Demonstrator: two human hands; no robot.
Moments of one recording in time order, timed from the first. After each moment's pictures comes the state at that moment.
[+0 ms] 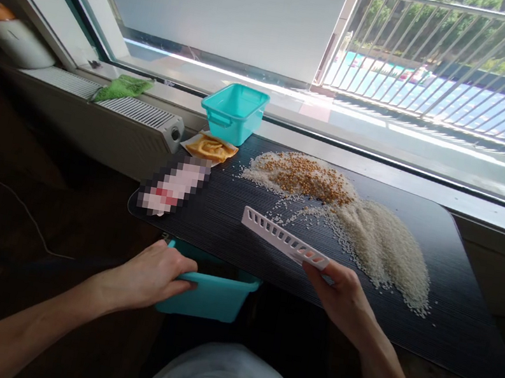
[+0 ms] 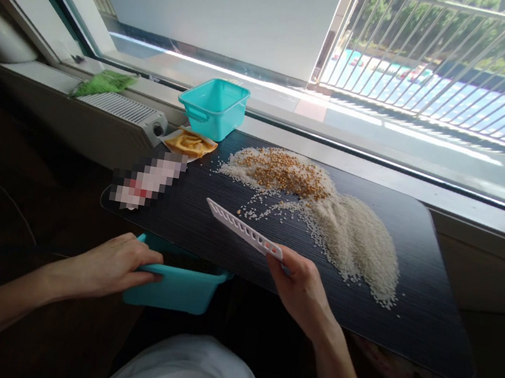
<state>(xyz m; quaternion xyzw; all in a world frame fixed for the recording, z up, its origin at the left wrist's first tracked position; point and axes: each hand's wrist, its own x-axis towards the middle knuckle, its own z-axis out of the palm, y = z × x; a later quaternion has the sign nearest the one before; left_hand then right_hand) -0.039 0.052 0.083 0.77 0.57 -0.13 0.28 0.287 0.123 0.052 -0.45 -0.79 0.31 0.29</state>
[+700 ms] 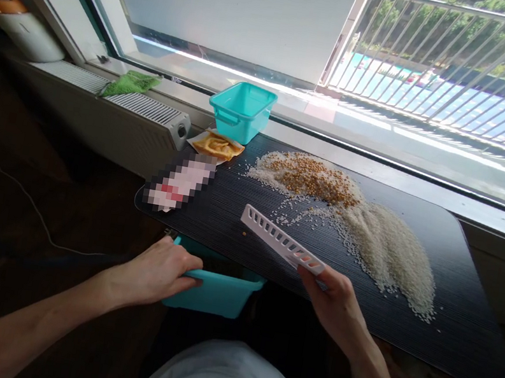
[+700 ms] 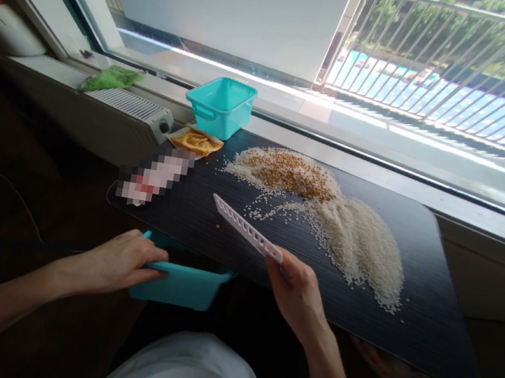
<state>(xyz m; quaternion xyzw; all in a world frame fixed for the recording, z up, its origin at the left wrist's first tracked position) -0.037 0.051 0.083 0.77 0.56 -0.13 0.27 0.274 0.113 0.044 -0.46 -0.77 0.30 0.31</state>
